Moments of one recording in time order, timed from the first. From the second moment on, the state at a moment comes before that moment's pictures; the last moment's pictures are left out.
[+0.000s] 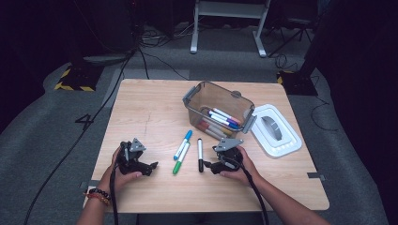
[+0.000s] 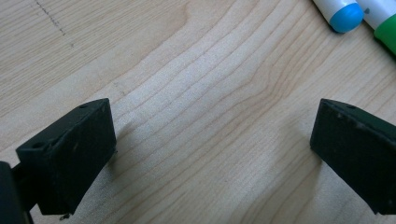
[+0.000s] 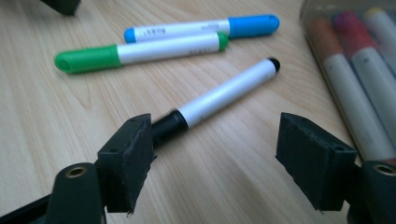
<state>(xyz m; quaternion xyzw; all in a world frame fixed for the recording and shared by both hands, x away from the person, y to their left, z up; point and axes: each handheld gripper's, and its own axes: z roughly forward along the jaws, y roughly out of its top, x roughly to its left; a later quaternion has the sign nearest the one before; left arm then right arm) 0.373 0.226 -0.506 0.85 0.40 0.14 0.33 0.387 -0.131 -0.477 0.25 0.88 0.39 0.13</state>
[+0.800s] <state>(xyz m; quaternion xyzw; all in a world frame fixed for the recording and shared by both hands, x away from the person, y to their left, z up) 0.373 0.226 -0.506 0.85 0.40 0.14 0.33 0.404 -0.158 -0.490 0.26 0.90 0.34 0.10</state>
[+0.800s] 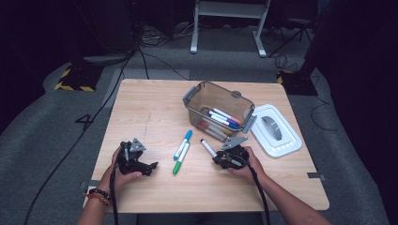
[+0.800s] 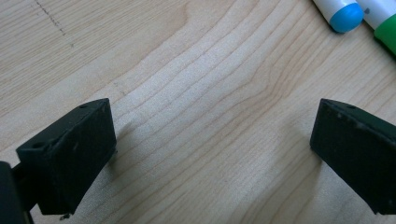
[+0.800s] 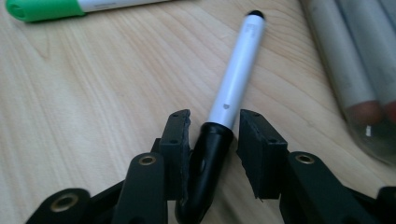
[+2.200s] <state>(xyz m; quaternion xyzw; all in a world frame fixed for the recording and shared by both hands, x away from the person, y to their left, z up) 0.373 0.226 -0.506 0.85 0.40 0.14 0.32 0.382 -0.177 -0.415 0.13 0.89 0.42 0.12</state>
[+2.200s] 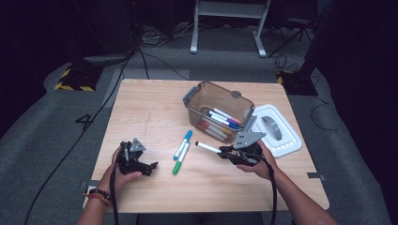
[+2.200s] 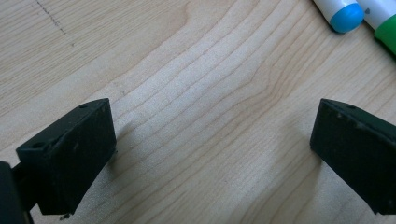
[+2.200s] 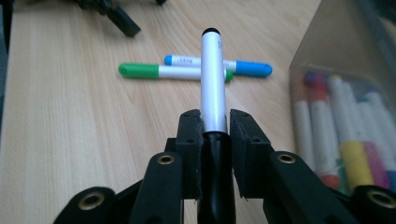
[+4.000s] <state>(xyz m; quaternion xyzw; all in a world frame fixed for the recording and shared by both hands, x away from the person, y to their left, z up) 0.373 0.226 -0.506 0.85 0.40 0.14 0.33 0.523 -0.150 -0.380 0.21 0.92 0.31 0.10</state>
